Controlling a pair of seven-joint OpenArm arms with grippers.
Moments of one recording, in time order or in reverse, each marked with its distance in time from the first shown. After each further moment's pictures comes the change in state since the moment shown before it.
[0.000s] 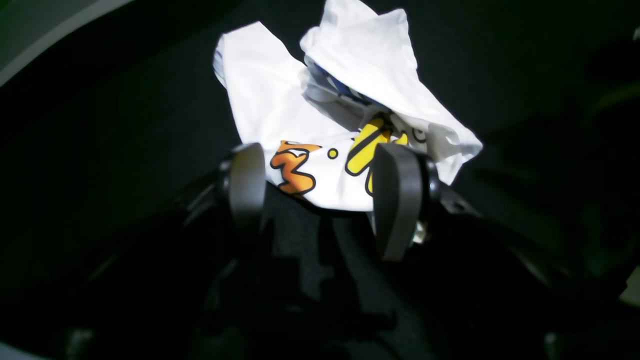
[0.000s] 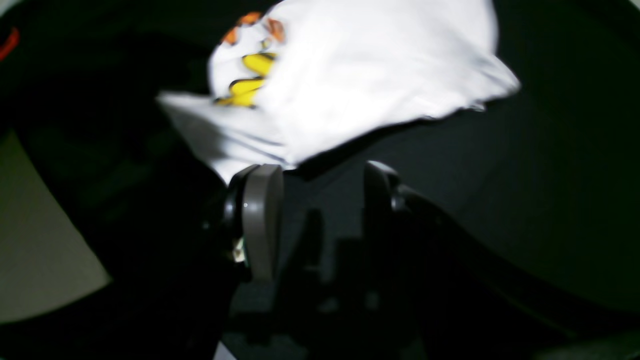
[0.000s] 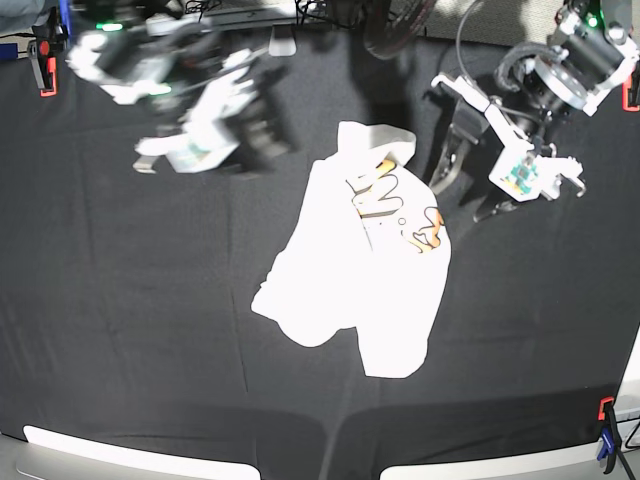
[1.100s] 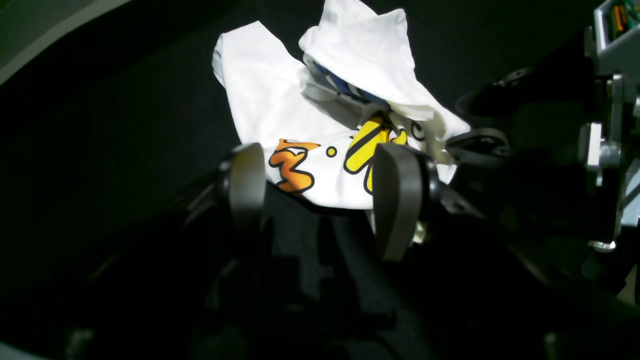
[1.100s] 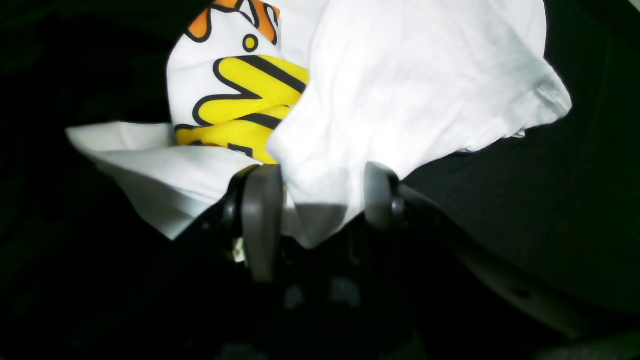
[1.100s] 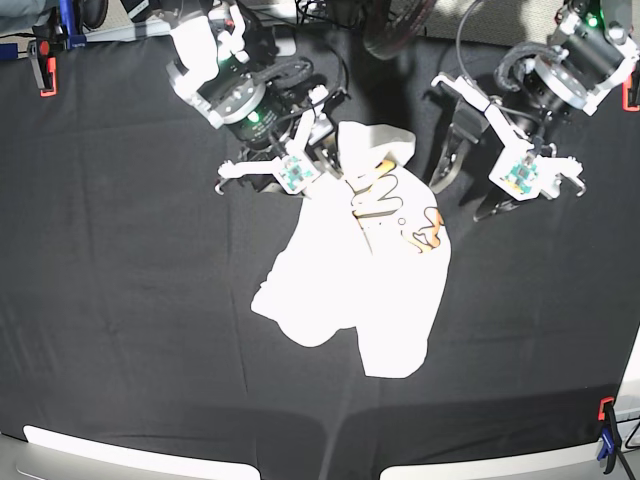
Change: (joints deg) left arm 0.2 0.0 0.0 0.0 0.0 0.0 0.1; right arm 10.6 -12.1 -10.9 -15.3 -16.3 -8.5 4.6
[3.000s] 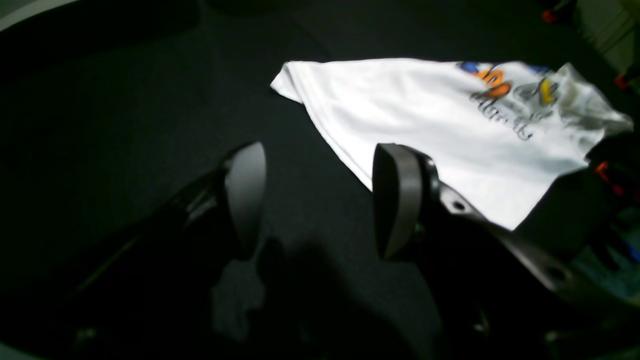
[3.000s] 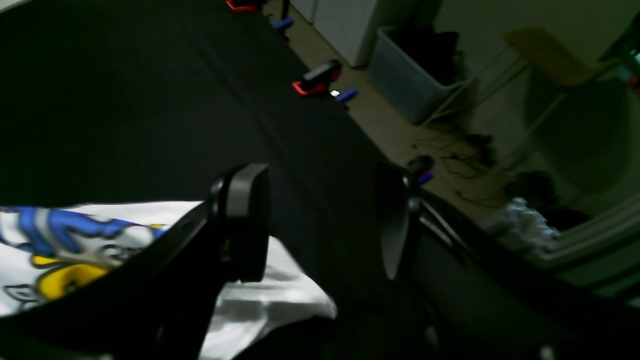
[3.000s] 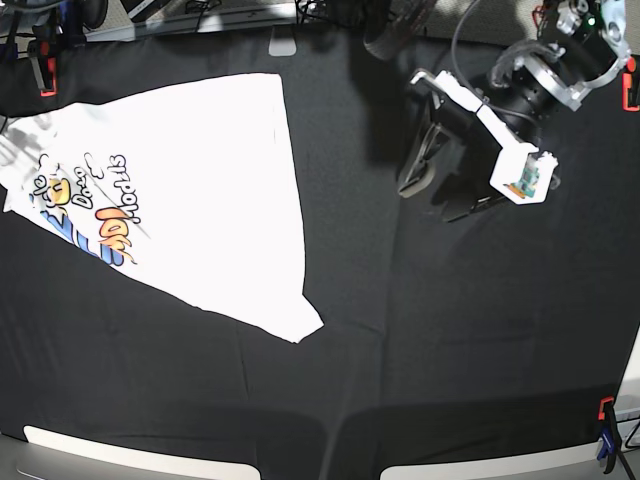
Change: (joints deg) left arm -0.3 5.4 0.0 0.0 -13.1 0.4 0.1; right arm 0.3 9.5 79.2 0.0 20.1 -1.3 -11.0
